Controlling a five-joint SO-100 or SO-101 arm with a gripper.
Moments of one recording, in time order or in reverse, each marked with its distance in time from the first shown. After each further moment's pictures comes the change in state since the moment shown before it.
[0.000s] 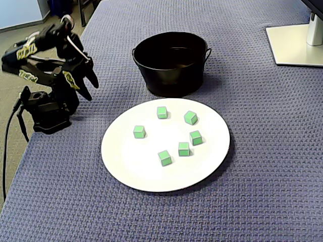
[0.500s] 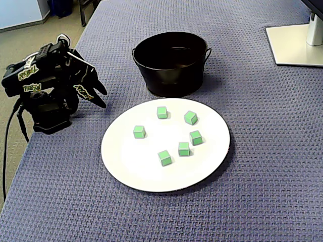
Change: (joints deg) arm -13.1 32.0 31.8 -11.8 -2.8
